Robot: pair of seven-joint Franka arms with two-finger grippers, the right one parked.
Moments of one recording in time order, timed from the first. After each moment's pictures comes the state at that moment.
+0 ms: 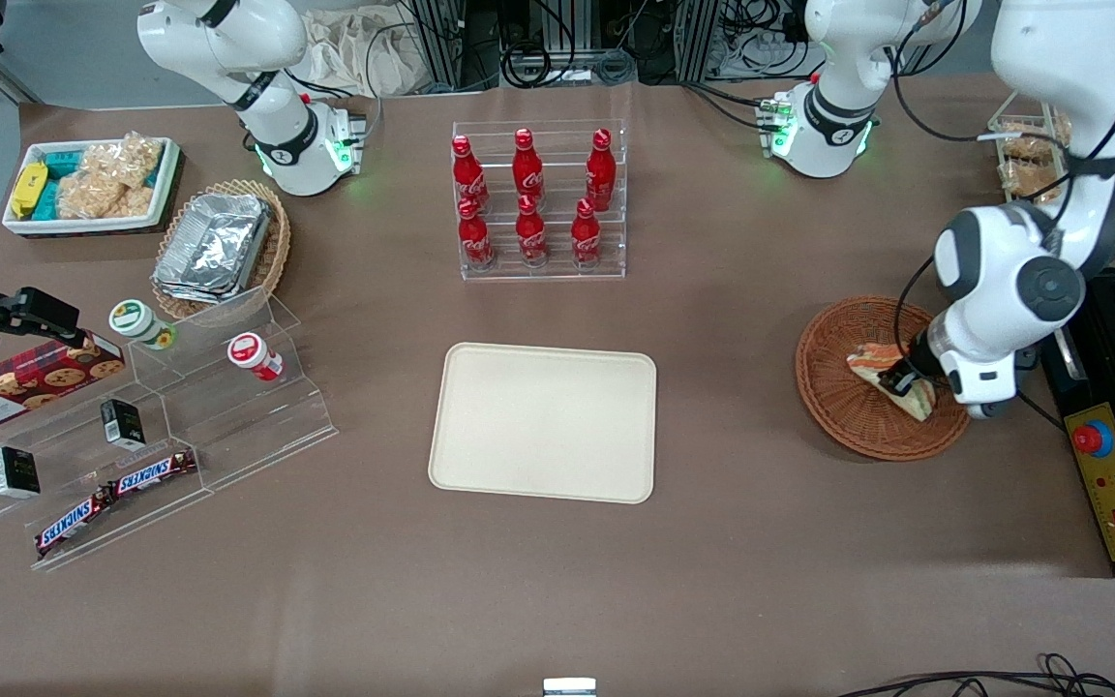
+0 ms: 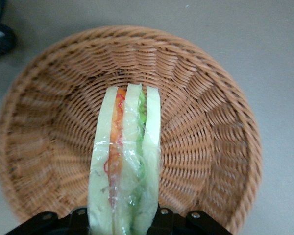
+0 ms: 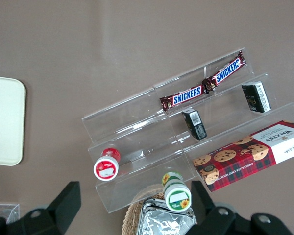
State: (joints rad) arm 0.00 0.15 0.02 -2.23 0.03 2.34 -0.82
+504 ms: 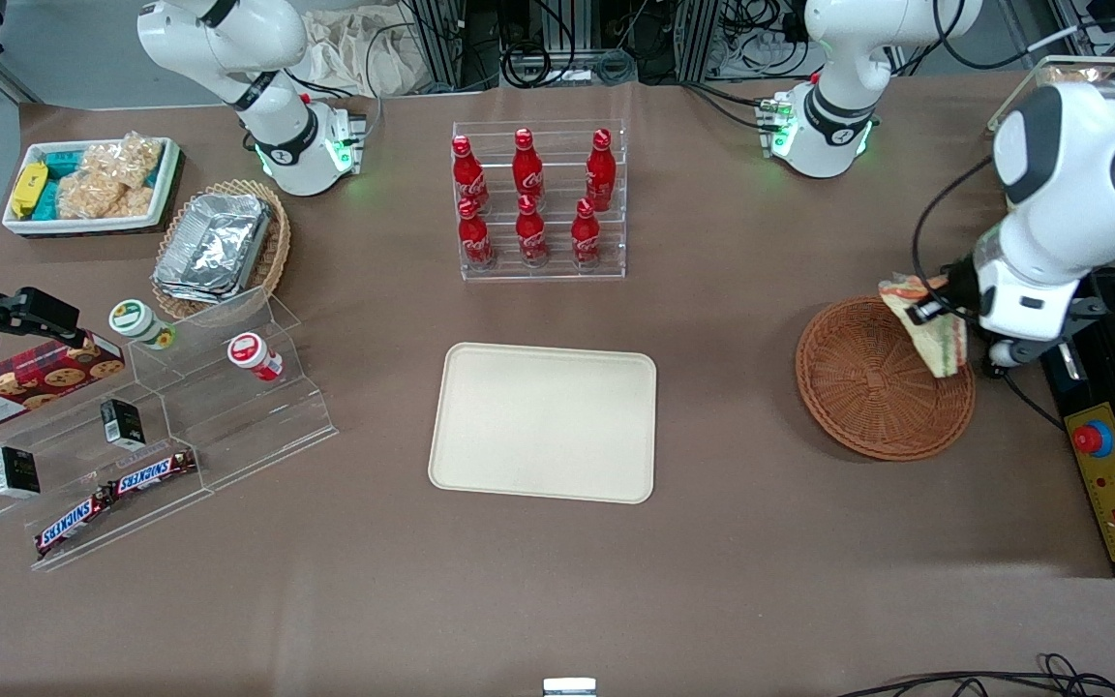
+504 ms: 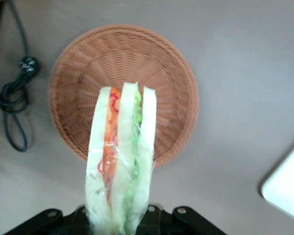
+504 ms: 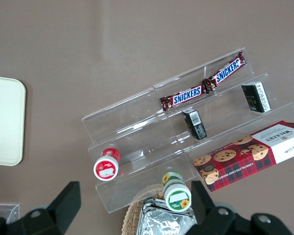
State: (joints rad) arm -0.05 -0.07 -0.08 -2.05 0.00 1.90 -0.53
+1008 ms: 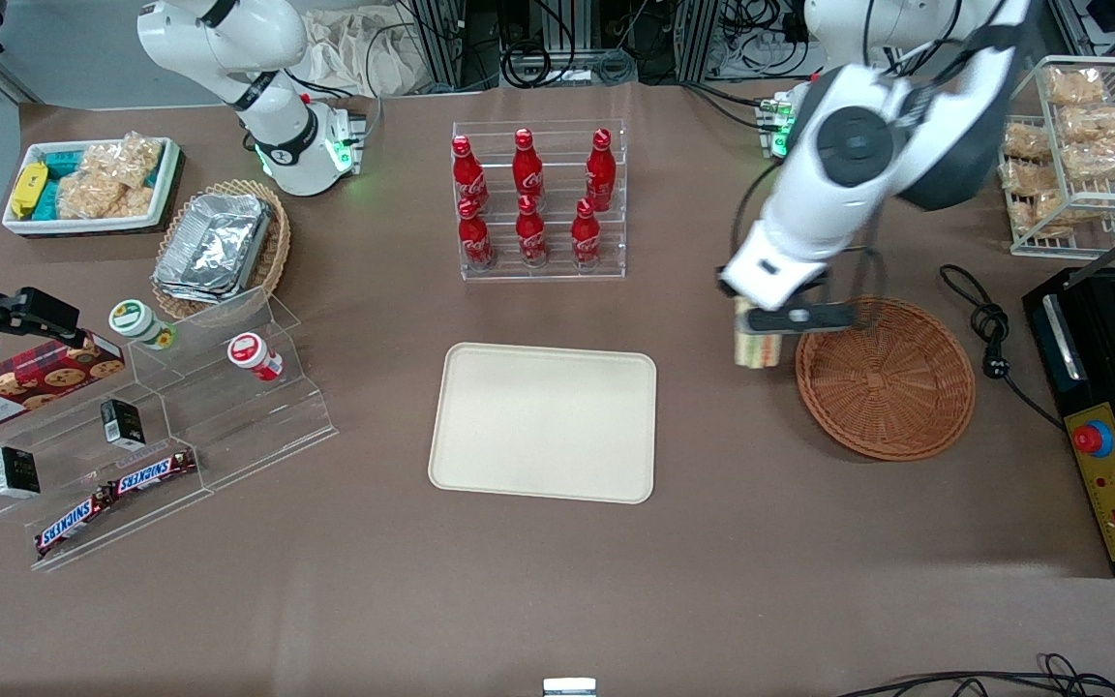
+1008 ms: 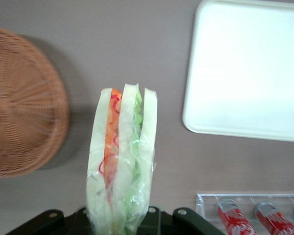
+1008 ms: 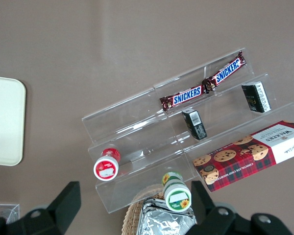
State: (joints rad) arm -0.18 0.07 -0.36 -1.97 -0.01 2.00 -0.52
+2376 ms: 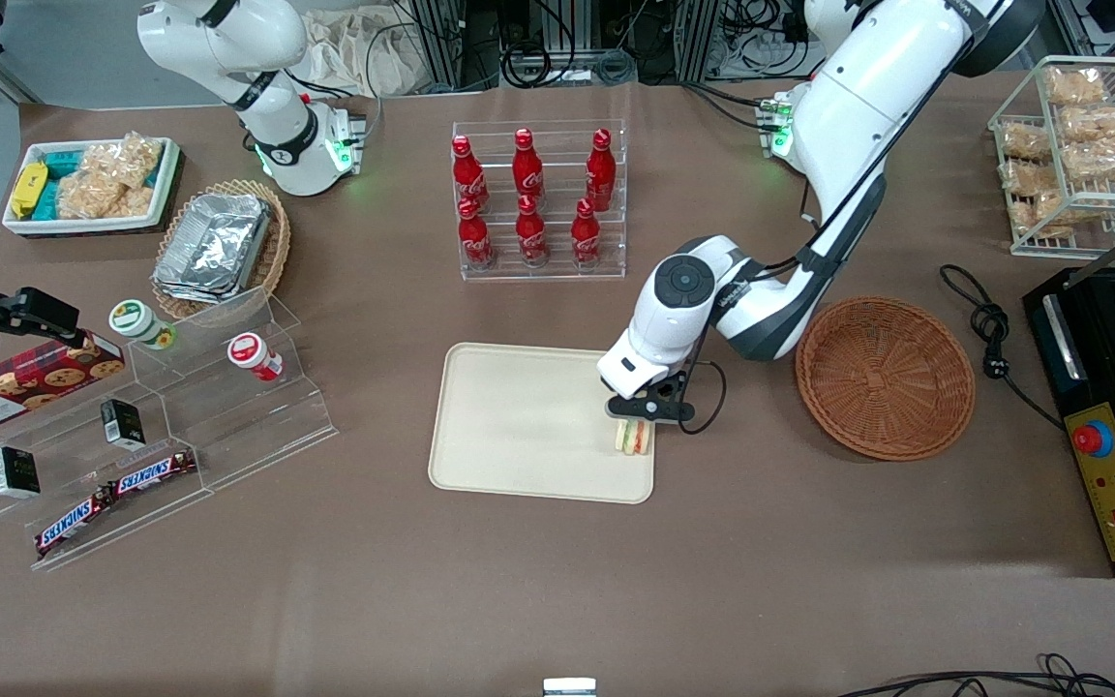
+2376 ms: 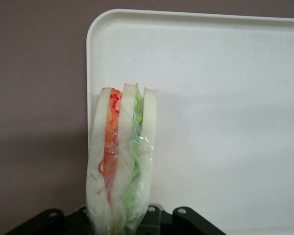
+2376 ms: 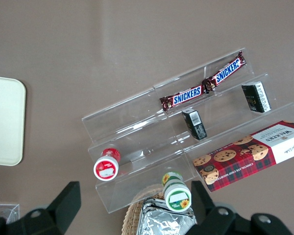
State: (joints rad) arm -0.24 0.63 -0.43 -1.83 0.37 2.54 -0.80
